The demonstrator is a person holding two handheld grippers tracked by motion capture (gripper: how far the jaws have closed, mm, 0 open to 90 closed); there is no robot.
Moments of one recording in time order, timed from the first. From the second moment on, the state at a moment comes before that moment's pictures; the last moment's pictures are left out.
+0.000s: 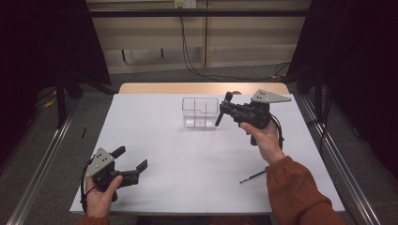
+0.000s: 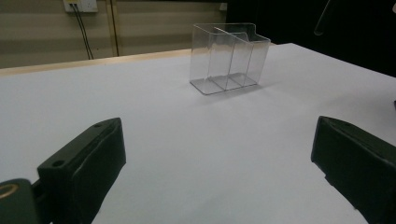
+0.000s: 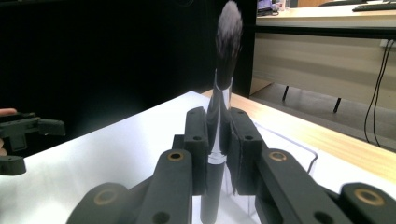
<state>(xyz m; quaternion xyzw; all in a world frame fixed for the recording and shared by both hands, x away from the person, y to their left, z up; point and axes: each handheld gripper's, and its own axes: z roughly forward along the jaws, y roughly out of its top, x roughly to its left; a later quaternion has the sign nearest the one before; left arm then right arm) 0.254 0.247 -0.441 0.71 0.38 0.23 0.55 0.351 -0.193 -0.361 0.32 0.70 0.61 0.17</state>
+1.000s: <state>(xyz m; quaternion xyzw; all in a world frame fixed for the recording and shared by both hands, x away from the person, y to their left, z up) 0.251 0.251 -0.438 0.71 0.37 0.23 0.55 0.407 -0.169 -0.355 0.36 0.71 0.57 0.22</state>
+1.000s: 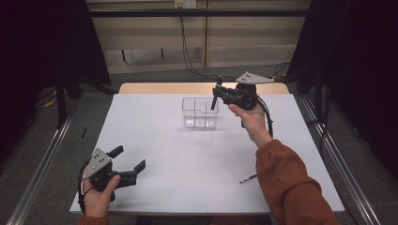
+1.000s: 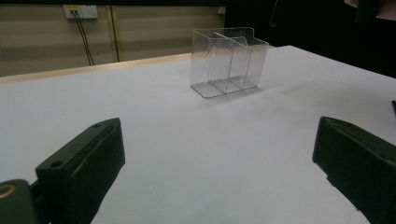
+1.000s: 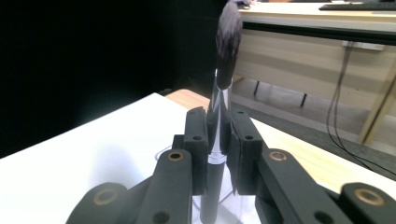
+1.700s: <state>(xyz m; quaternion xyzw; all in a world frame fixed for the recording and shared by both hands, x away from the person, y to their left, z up) 0.251 0.250 -0.437 0.72 0.36 0.24 0.54 0.434 -0.163 -0.380 0.38 0.71 0.54 0.22</state>
